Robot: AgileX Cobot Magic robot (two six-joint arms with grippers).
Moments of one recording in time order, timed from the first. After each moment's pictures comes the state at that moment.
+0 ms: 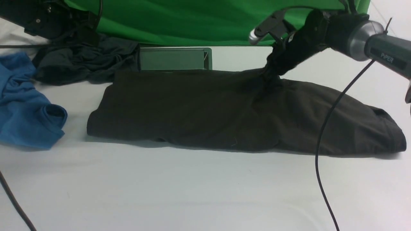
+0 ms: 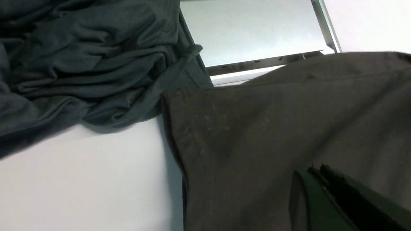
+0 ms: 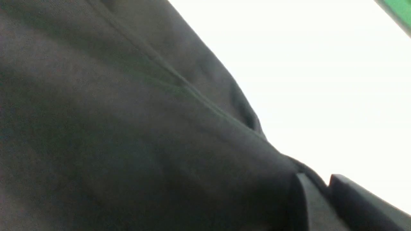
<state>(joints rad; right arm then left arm) 0.23 2.34 -1.98 0.16 0.67 -0.57 0.17 1.88 -1.68 -0.53 0.95 0.52</state>
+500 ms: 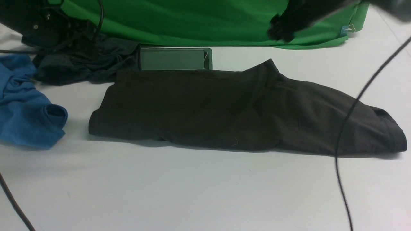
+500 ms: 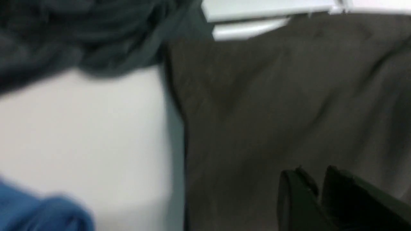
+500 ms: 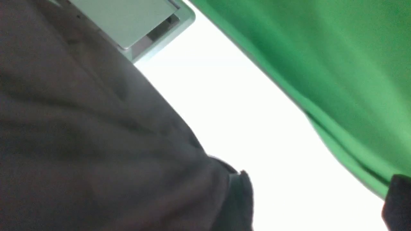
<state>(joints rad) 0.23 2.05 -1.98 0.09 0.83 -0.52 0.17 1.88 -1.68 -0.43 1.09 0.41</state>
